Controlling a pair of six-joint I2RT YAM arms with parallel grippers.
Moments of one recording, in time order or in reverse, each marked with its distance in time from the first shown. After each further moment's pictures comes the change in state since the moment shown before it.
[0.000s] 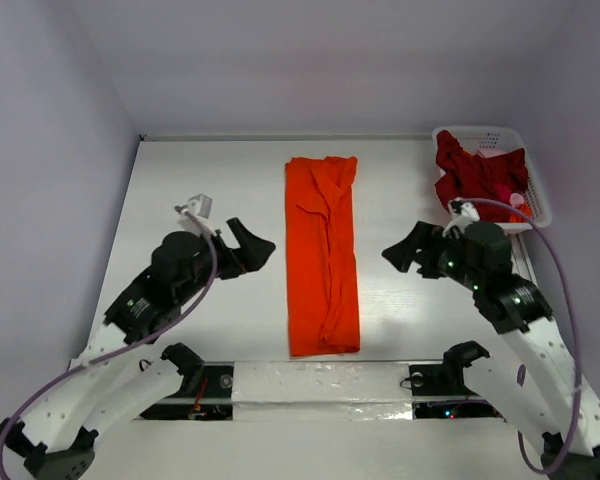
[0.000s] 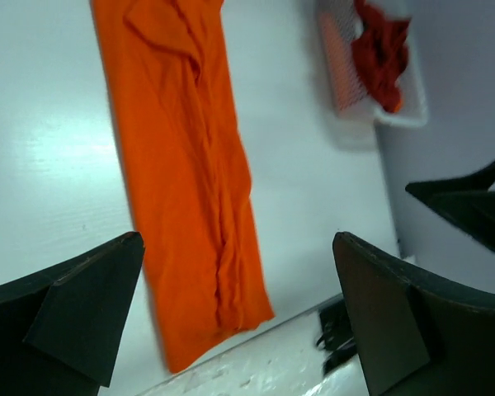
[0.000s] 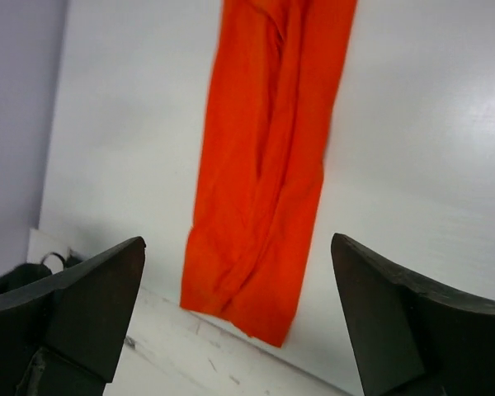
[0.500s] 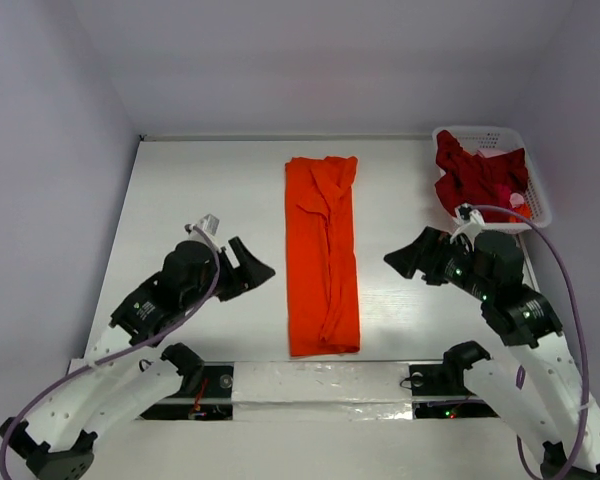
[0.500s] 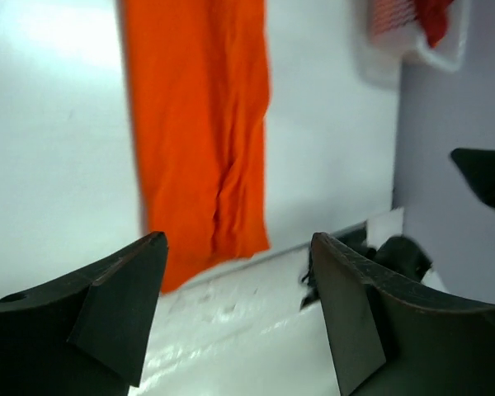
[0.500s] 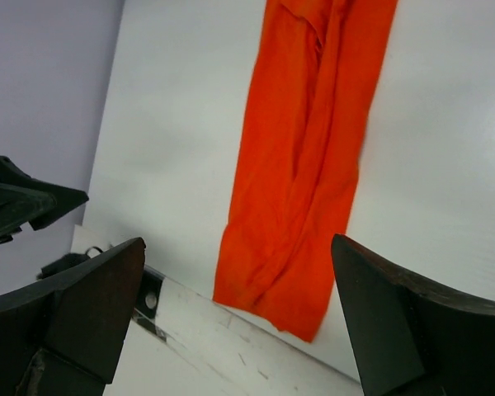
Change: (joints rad) left arm -0.009 -0.059 -0.053 -0.068 0.048 -0.177; right arm 0.000 -0.107 0.035 0.015 -0.031 0.059
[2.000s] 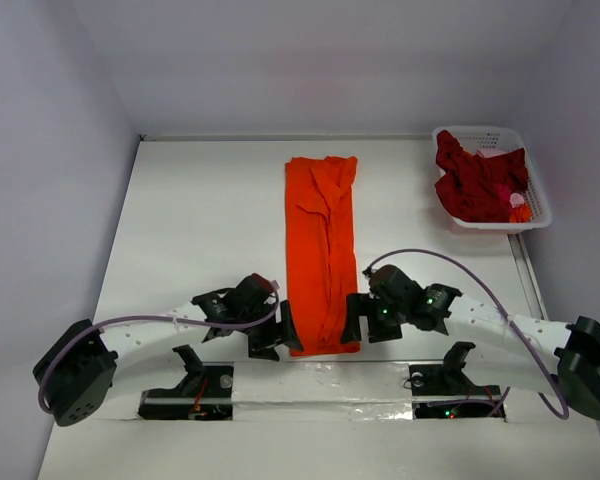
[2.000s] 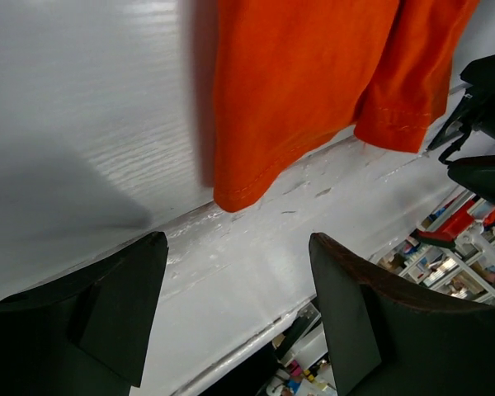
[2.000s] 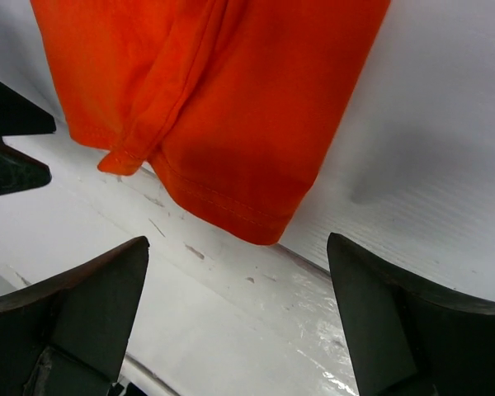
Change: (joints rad) left arm -0.240 0.383 -0.424 0.240 0.378 -0.173; right arm 0.523 0.432 -0.327 0.105 -0.003 0.167
